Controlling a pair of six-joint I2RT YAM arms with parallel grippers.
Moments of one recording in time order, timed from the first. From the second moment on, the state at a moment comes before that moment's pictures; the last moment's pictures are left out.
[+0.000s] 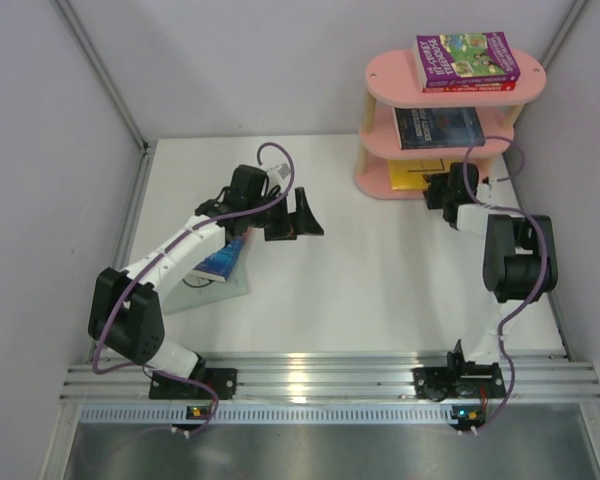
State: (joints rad) left arm -0.47 1.51 1.17 -0.38 0.50 -0.58; right arm -0.02 1.88 1.07 0.23 0.07 1.43
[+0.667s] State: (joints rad) left arm -0.21 1.48 1.27 -0.49 0.23 -0.65; right arm 0.26 1.59 0.73 0.34 -0.13 1.35
